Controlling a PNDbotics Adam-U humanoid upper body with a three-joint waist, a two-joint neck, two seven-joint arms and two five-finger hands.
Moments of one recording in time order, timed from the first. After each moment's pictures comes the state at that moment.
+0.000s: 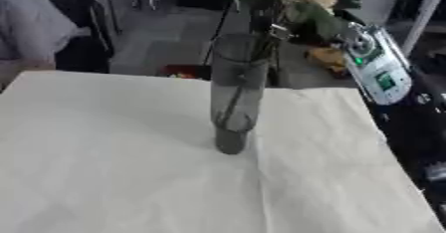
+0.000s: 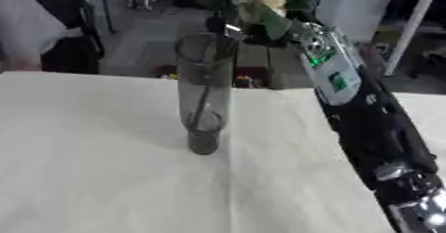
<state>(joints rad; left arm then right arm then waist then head) -0.46 0.10 -0.02 -1.99 0.03 -0.32 0.13 -1.10 -0.62 0.05 -1.24 0.53 -0.12 0.45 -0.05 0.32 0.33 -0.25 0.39</state>
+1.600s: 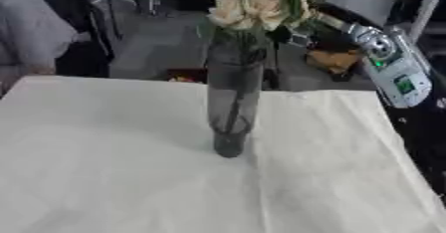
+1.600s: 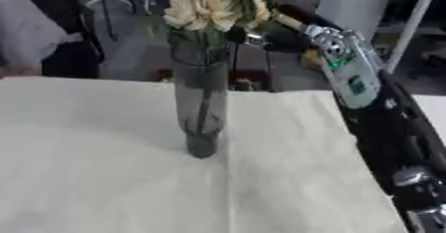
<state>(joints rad) -0.46 0.10 -0.02 -1.99 0.04 -0.32 0.13 -1.06 -0.67 0.01 -1.24 0.53 -0.11 0.50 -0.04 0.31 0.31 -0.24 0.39</state>
